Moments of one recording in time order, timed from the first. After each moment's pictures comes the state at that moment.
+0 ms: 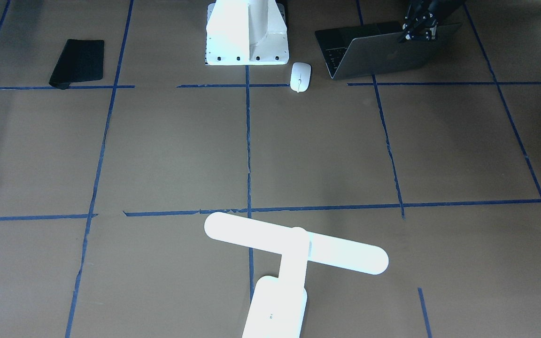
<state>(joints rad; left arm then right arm) -0.63 -1.20 -2.34 -2.07 -2.23 0.18 1.55 -1.66 1.70 -1.62 2.37 -0.10</state>
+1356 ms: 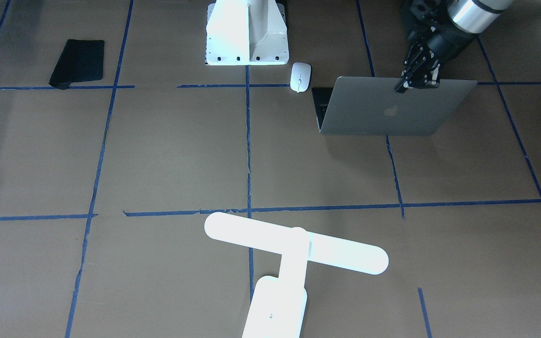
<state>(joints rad) -0.94 -1.85 -2.09 -1.60 -2.29 0.64 1.55 -1.66 1.70 -1.62 2.37 -0.10</state>
